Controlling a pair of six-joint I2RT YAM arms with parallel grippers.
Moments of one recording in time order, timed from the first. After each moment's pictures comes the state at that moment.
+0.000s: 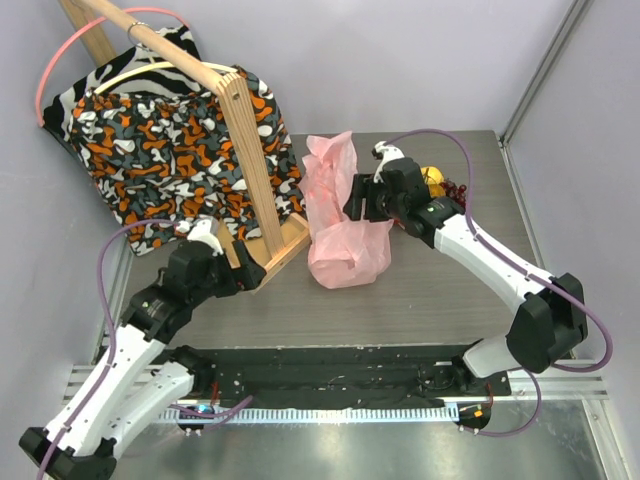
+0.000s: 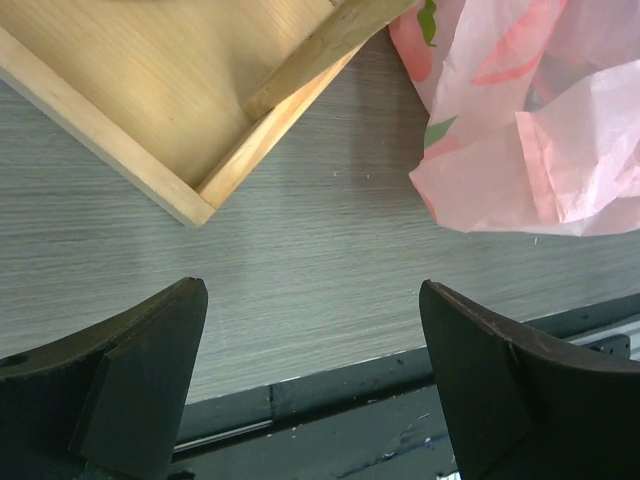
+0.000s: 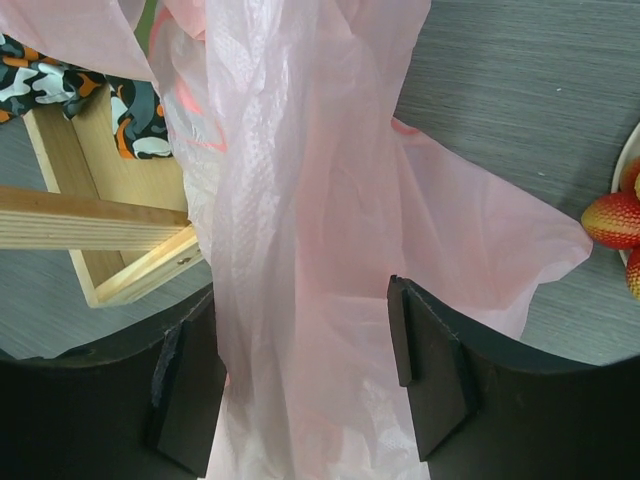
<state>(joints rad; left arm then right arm) -0.47 0.66 0.76 -0.72 -0.04 -0.63 0.53 1.44 1.20 -0.33 -0.03 0.39</state>
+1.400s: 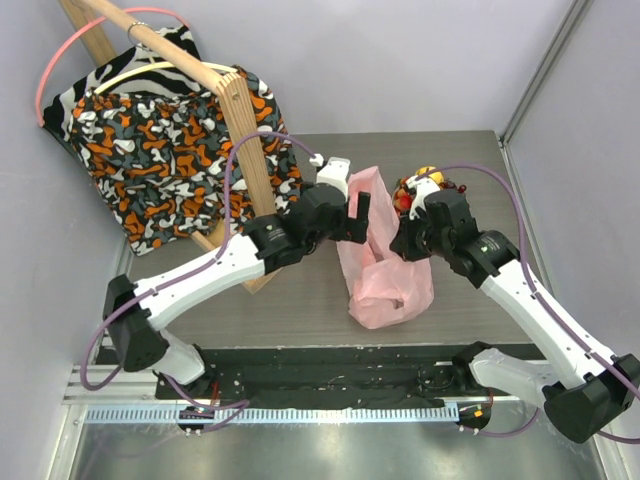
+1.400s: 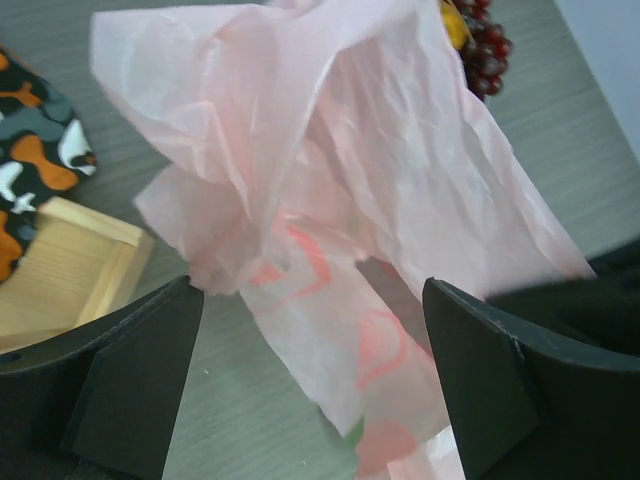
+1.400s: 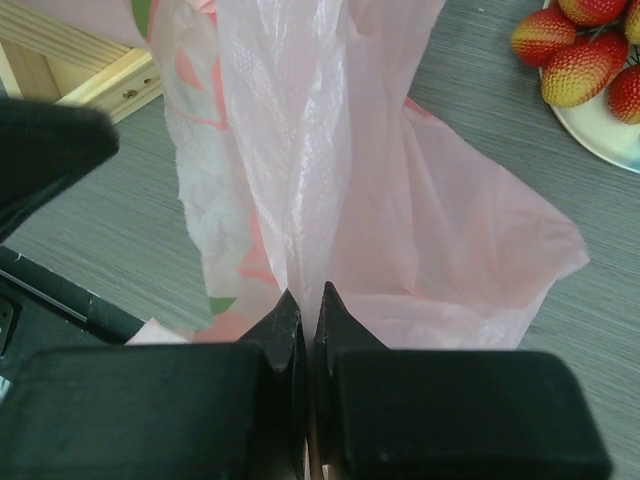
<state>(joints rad) -0.97 1.49 1.40 -0.40 -0.38 -0.47 0.50 1.05 1.04 -0.69 -0.07 0.26</state>
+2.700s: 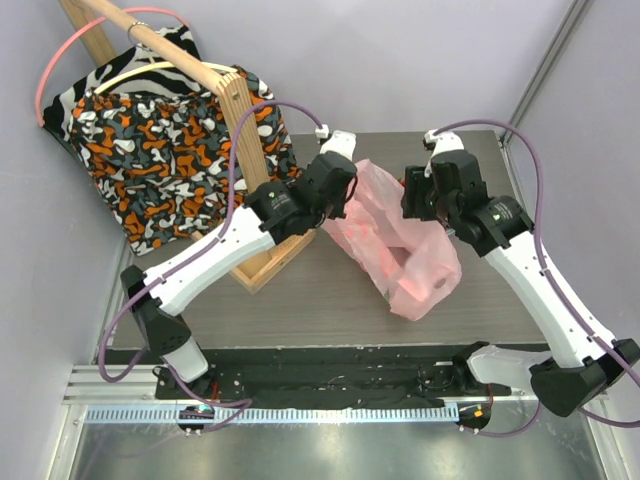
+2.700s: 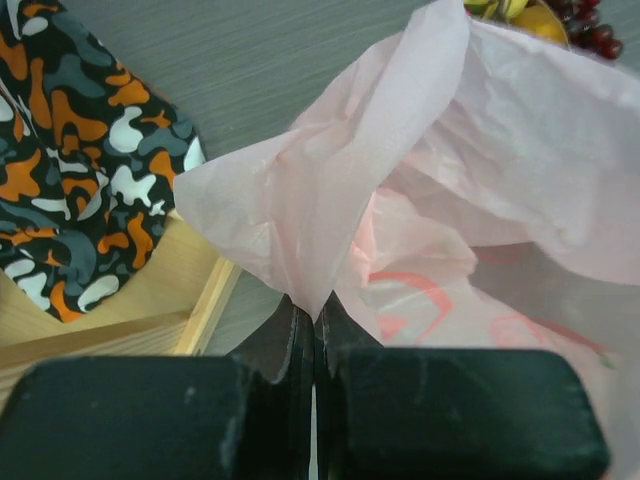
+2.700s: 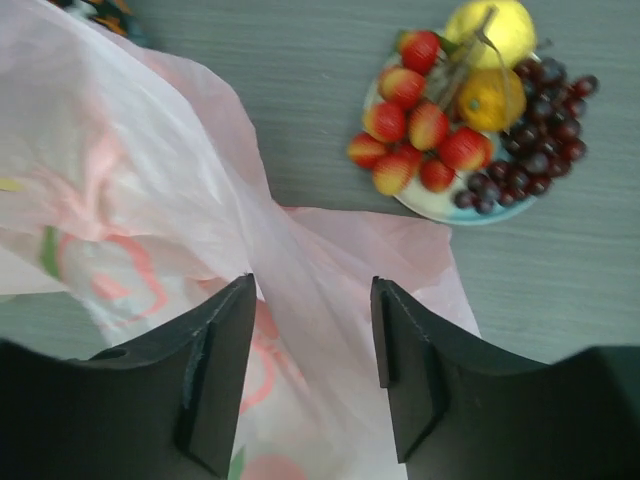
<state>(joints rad) -0.95 1.64 1.76 -0.76 -0.52 -0.37 0.48 1.18 1.36 -0.81 0.27 0.26</state>
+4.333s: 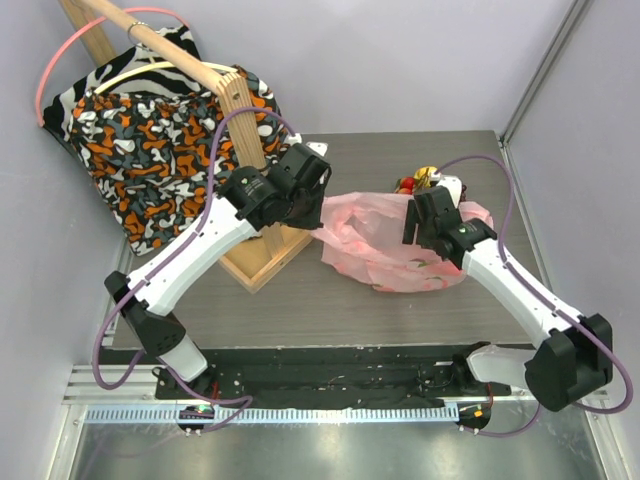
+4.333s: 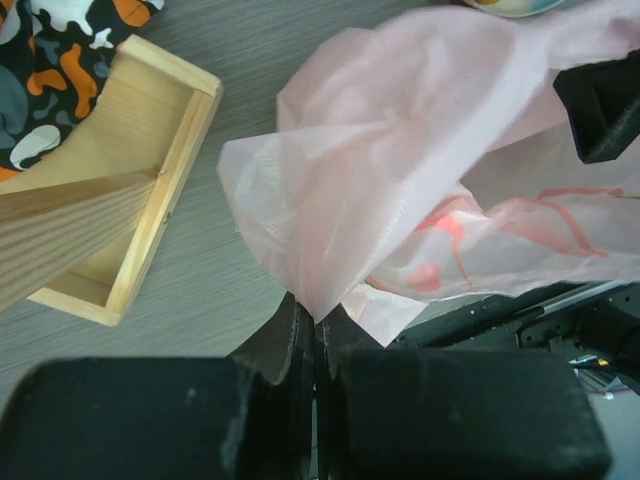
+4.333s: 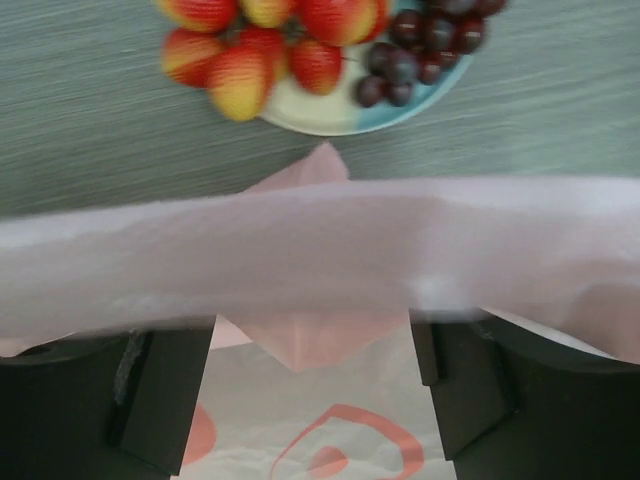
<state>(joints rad) -0.83 1.62 1.88 -1.14 -0.21 -0.53 0.41 1.24 0.99 -0.64 0.47 0.42</state>
